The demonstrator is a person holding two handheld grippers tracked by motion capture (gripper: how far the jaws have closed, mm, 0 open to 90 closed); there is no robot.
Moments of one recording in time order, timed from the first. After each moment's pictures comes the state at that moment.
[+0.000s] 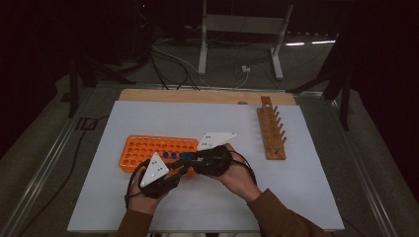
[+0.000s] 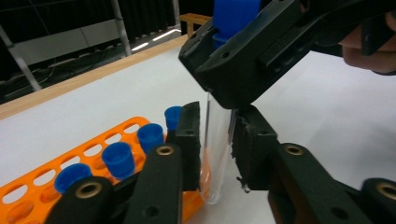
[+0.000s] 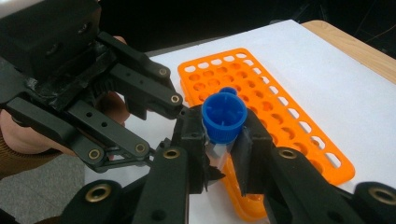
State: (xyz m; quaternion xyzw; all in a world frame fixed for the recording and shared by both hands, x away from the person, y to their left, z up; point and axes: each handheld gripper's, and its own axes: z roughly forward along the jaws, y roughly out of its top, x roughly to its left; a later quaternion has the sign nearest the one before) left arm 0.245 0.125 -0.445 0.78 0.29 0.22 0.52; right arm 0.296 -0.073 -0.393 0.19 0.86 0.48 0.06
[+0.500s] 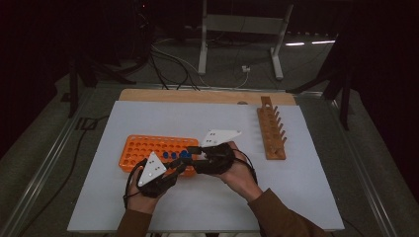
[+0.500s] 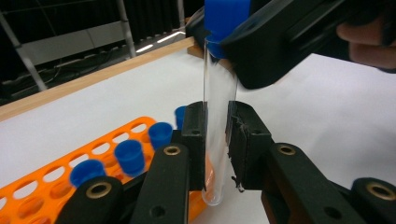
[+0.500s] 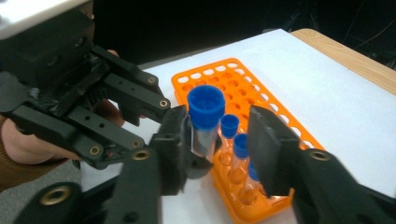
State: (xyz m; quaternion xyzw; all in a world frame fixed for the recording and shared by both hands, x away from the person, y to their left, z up) left arm 0.247 0.132 -0.447 0.76 0.30 0.22 0.52; right arm 0.299 -0.082 -0.389 0.21 0.84 0.50 0.07
